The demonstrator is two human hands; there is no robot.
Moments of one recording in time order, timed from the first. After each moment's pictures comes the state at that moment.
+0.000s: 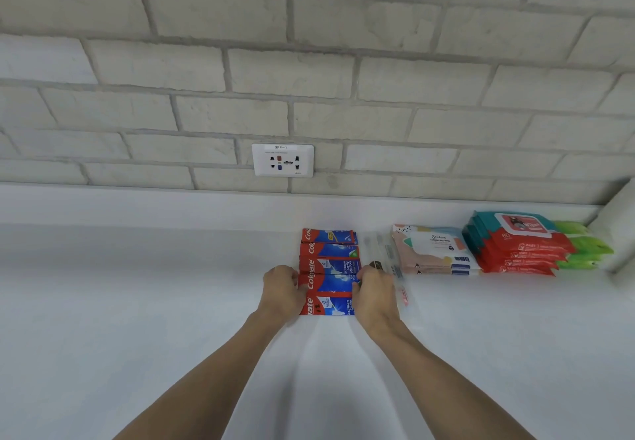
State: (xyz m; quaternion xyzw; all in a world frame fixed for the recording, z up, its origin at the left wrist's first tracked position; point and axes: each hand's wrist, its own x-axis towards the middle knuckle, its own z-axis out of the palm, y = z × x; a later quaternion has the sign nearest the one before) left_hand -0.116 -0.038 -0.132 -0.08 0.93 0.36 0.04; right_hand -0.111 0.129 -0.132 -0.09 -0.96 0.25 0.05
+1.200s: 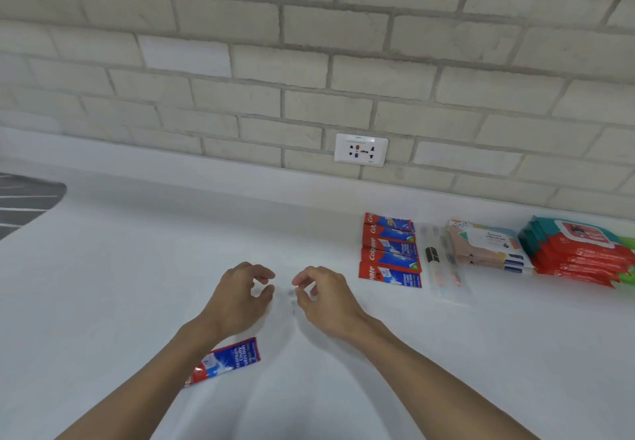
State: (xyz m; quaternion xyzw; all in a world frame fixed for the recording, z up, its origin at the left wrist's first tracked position) left_hand 0.042 -0.200 -0.104 -0.03 0.95 0.31 -0.10; right_hand 0.005 -0.016 -0.104 0.23 -0.90 0.38 -0.03
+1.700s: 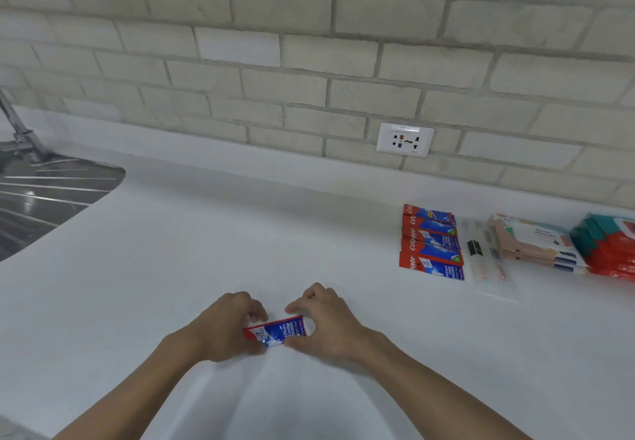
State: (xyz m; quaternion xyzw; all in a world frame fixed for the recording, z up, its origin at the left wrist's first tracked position) left_hand 0.123 -0.275 -0.113 0.00 0.98 0.17 0.13; right_hand 0.056 -0.067 -0.136 0.34 -0.90 0.24 -0.15
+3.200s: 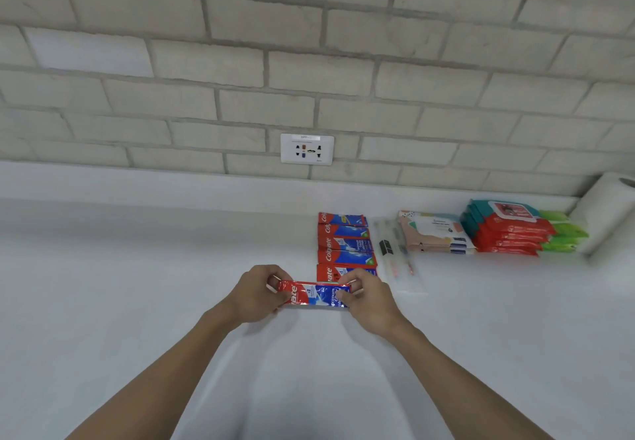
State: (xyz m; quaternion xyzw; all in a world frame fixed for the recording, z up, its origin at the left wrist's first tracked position) left_hand -0.024 -0.134 -0.106 0.02 0.89 0.45 0.10; right_hand -0.014 0.091 -0.111 -0.02 -0.85 0.52 -0.07
